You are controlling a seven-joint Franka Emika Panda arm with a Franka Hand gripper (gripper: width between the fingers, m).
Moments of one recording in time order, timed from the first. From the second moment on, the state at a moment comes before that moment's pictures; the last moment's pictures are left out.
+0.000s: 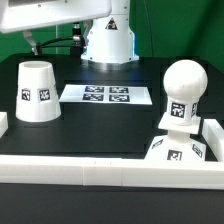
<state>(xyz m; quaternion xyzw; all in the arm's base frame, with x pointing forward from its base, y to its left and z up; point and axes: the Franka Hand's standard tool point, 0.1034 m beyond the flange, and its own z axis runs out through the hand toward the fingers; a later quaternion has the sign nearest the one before) 0.434 -0.122 0.119 -0.99 -0.09 0.01 0.07</state>
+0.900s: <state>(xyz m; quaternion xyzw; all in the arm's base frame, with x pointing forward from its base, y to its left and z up) 0.425 -0.131 0.081 -0.99 -0.10 0.02 0.07</state>
